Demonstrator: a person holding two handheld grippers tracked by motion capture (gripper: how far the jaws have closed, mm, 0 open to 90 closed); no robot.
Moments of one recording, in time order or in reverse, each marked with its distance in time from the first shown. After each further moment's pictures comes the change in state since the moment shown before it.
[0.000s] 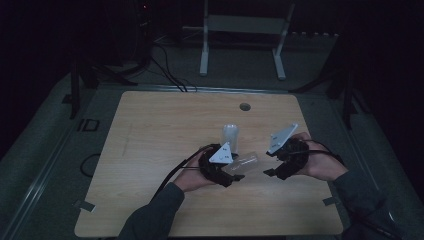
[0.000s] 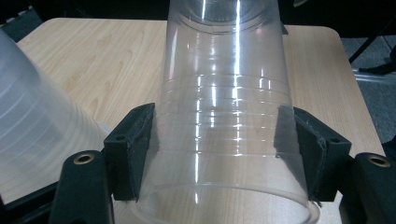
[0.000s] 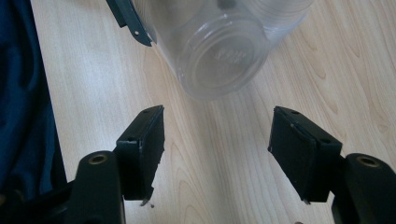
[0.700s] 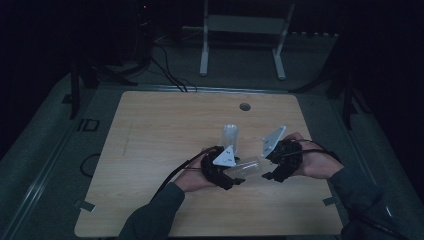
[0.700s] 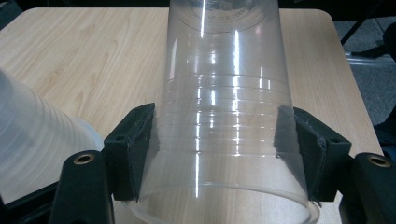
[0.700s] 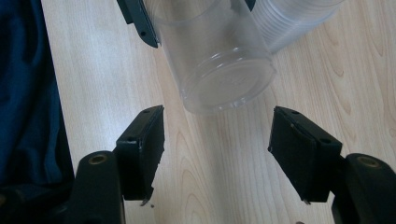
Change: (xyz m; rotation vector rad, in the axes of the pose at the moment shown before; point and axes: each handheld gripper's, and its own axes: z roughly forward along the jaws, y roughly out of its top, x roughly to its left) left arm -0.004 0.001 0.006 0.050 -0.035 0.032; right arm 0.005 0.014 0.008 0.101 0.033 -0.070
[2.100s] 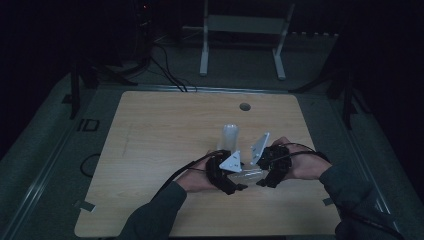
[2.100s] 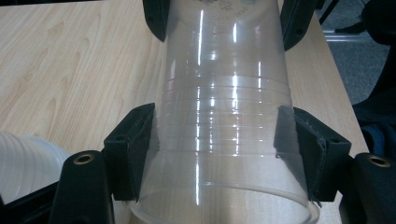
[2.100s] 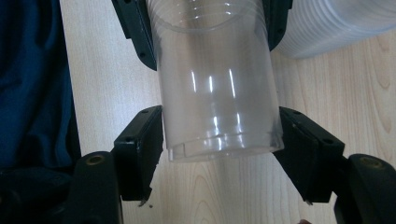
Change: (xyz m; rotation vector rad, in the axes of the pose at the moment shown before) left arm -0.009 0.009 0.008 0.051 -0.062 0.068; right arm 0.007 0.017 0.025 0.082 0.073 -0.077
